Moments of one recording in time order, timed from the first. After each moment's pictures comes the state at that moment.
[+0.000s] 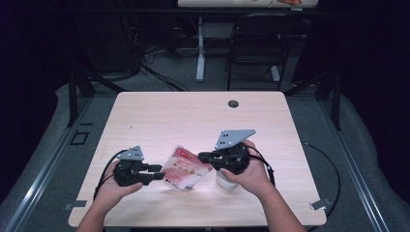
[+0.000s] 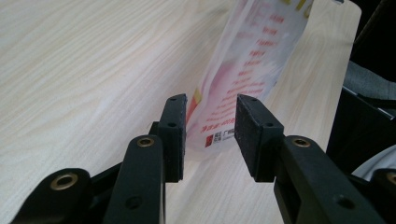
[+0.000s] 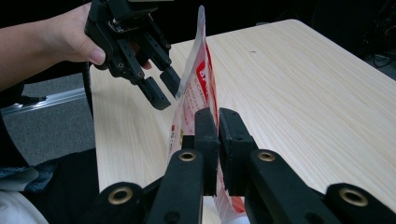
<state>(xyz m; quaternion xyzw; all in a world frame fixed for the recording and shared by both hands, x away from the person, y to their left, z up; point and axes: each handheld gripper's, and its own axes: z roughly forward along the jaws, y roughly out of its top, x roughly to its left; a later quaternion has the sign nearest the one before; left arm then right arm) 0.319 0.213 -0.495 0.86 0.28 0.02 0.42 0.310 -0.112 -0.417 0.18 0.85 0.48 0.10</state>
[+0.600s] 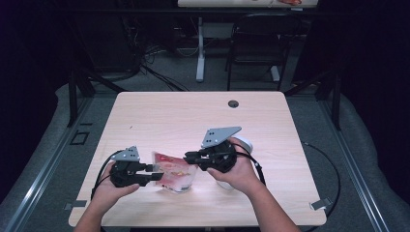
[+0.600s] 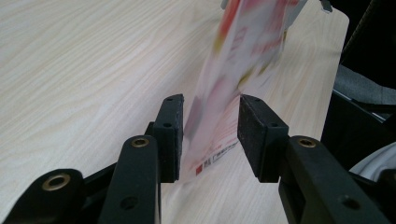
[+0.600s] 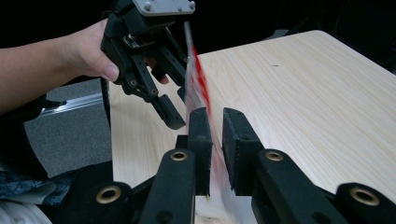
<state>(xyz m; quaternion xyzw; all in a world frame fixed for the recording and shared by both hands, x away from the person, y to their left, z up) 0.315 0.222 -0.493 0.86 0.27 0.02 0.44 0.313 -0.082 -0.412 0.16 0.85 0.49 0.07</state>
